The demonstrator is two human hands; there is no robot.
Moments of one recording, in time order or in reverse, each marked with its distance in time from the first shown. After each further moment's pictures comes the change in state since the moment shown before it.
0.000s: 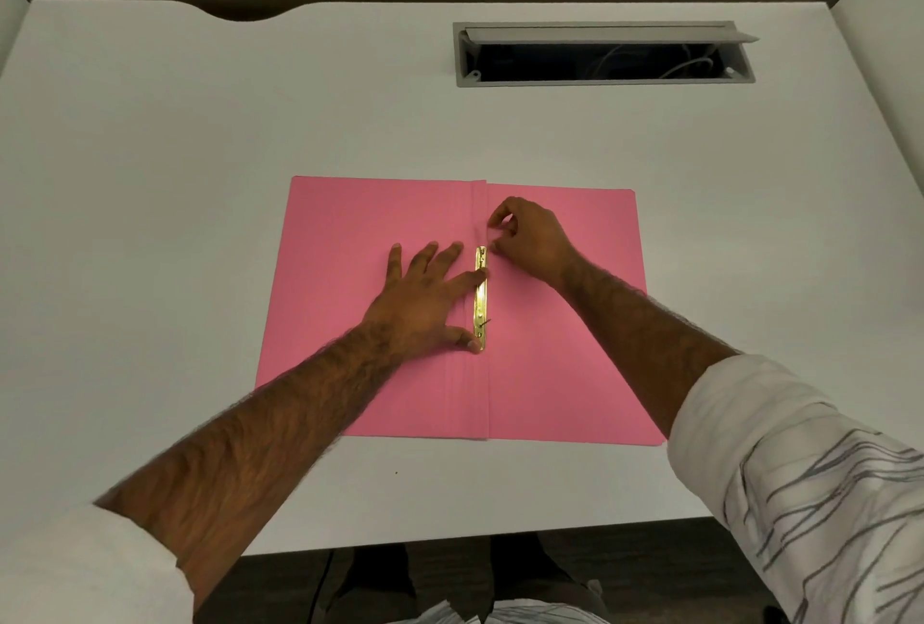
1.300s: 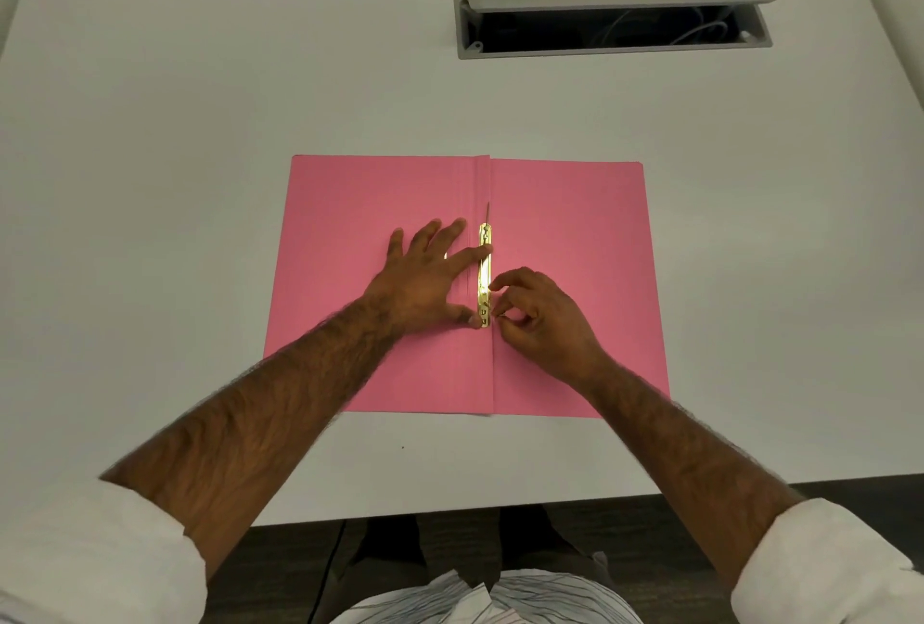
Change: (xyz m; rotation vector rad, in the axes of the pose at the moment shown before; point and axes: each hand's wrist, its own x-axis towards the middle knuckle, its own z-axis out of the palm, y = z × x) left_hand -0.001 -0.001 -0.004 -0.059 -0.055 -0.011; right_hand -0.131 0.020 0.026 -0.060 0.042 -0.392
